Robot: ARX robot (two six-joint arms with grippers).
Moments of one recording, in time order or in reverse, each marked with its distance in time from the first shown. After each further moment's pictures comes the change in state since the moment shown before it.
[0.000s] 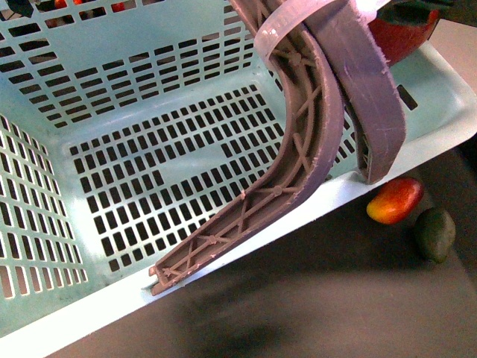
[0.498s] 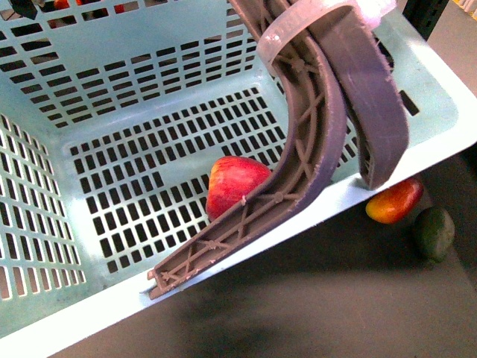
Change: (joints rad) left arm -0.001 0.004 0.000 0.000 -0.002 0.003; right arm -0.166 -0.248 -0.271 0.360 0.352 -0.131
